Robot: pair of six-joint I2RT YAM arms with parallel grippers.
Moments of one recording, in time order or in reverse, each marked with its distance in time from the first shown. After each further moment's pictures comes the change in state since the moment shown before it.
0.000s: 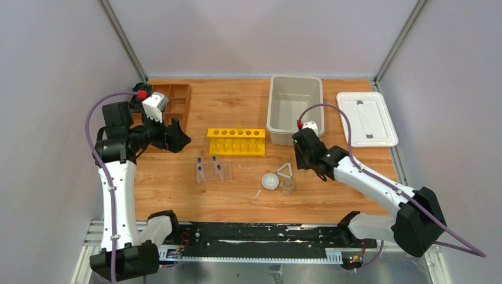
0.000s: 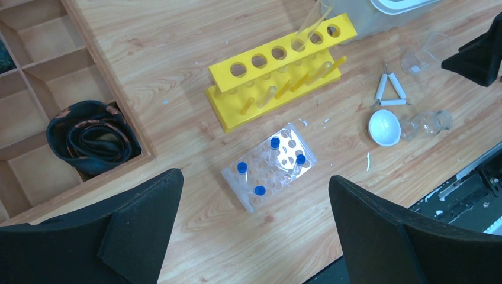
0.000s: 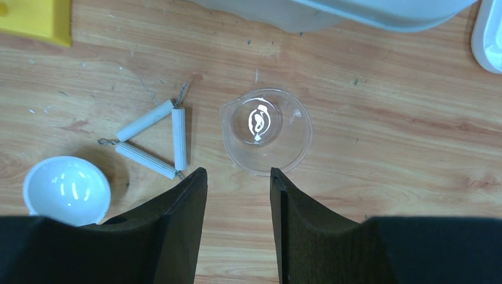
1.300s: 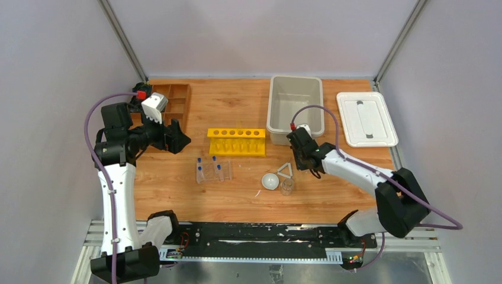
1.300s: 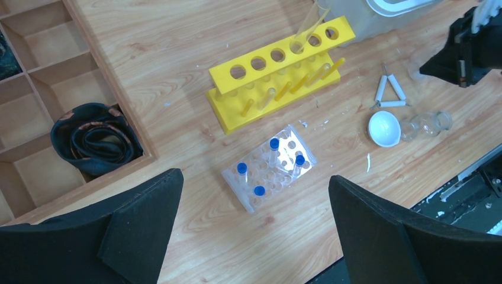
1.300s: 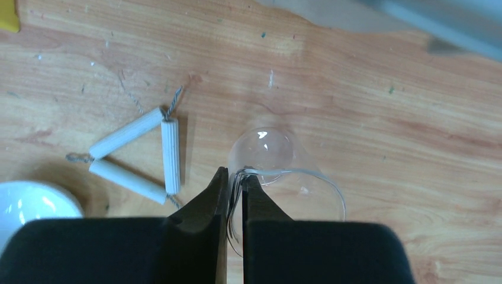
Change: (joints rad) left arm 0.001 -0.022 0.000 0.000 0.000 0.000; right arm -0.036 0.216 -0.015 0.117 -0.050 -0.044
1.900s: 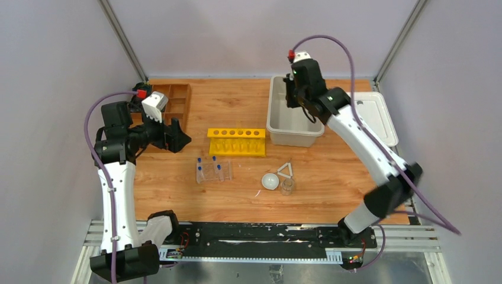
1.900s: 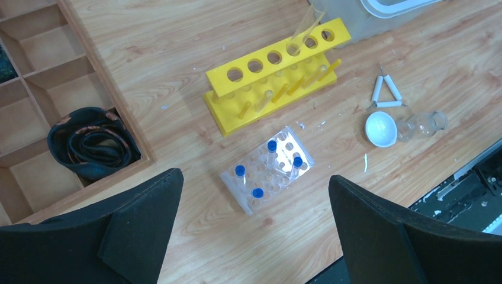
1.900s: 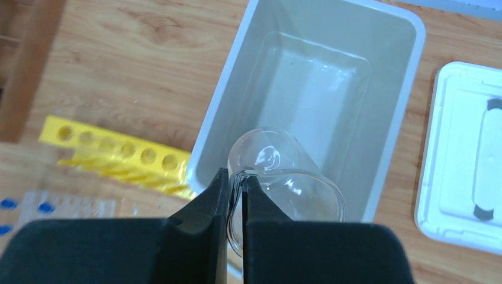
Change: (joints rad) left arm 0.000 0.012 0.010 0.001 0.017 0.000; right arm -0.047 0.039 0.818 -0.264 -0.087 -0.085
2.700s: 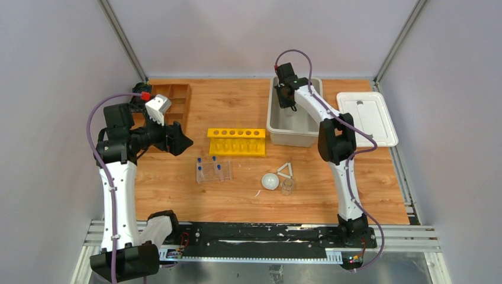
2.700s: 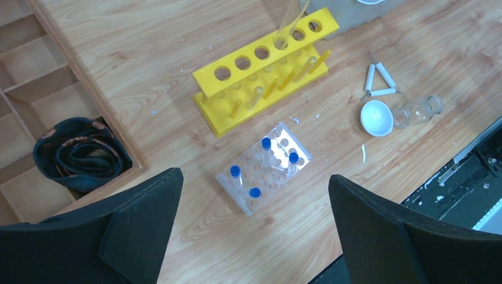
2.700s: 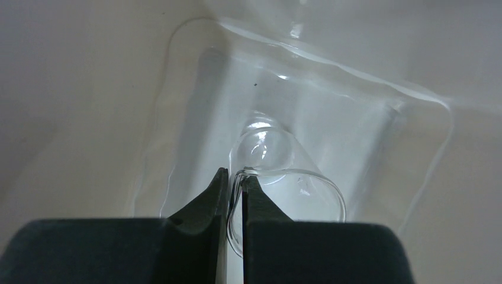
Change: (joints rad) left arm 0.000 0.002 -0.034 0.001 0.055 0.072; right arm -0.197 0.899 0.510 -0.013 -0.075 -0.143
